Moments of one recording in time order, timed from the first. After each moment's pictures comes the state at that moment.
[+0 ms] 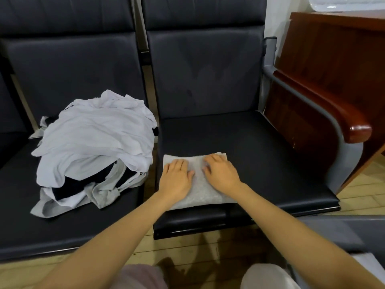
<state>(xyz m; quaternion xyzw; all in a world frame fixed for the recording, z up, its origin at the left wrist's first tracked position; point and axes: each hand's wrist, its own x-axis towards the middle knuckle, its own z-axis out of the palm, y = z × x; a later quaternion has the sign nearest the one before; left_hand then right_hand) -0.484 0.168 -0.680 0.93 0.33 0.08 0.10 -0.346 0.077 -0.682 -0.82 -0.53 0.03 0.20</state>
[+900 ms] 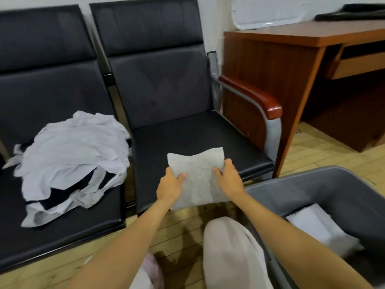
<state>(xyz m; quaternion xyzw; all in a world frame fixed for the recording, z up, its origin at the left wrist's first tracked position) -0.494 0.060 -0.659 0.83 0.41 0.12 0.35 -0.373 -0.077 -0.670 -0.88 -0.24 0.08 0.40</state>
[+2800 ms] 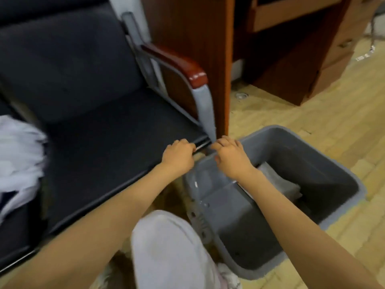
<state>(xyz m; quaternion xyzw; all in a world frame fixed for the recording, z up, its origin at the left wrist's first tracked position) -0.338 -0.090 -0.645 0.99 0.09 -0.04 0.03 -0.278 -0.245 -0.682 -0.93 -0.34 -0.02 0.14</state>
